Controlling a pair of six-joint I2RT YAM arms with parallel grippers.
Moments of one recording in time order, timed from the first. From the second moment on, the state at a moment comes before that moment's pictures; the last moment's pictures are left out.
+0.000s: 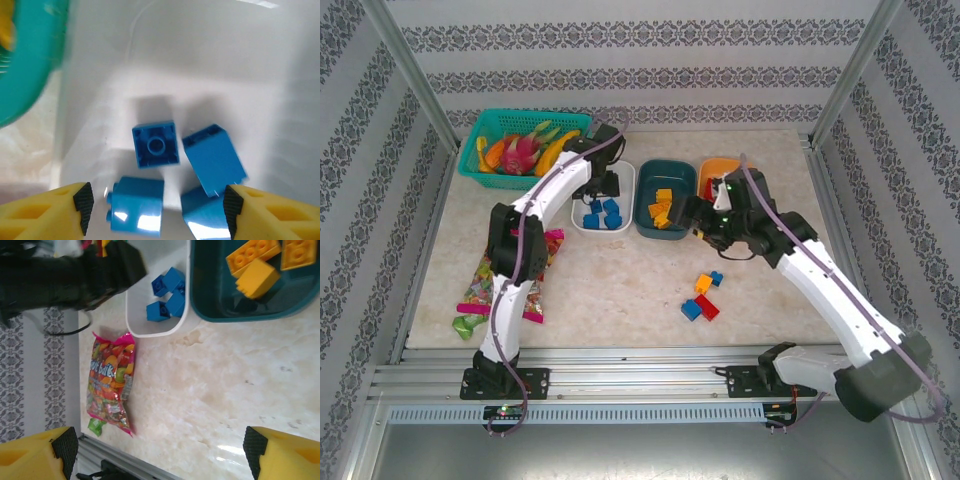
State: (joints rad) left arm -0.41 2.20 2.11 -1.15 -0.19 -0.52; right arm 0.43 1.15 1.15 -0.74 -0.36 0.85
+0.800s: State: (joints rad) left arm -1.01 2.08 1.78 -0.91 0.05 -0.61; right arm 0.38 0.77 1.14 -1.39 -0.18 0.82
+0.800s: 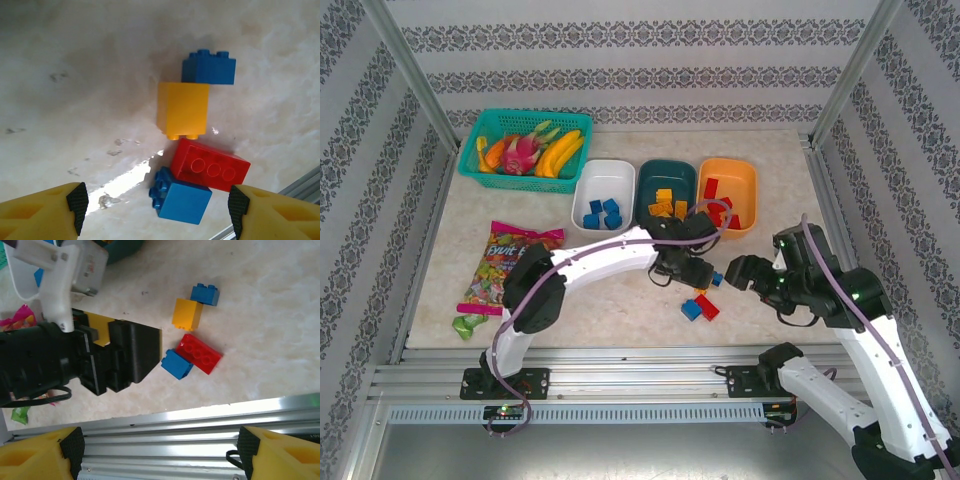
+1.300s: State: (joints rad) left arm -1.11 2.07 1.67 -0.91 0.09 -0.52; right arm 0.38 0.68 1.12 -1.44 -0.27 0.86
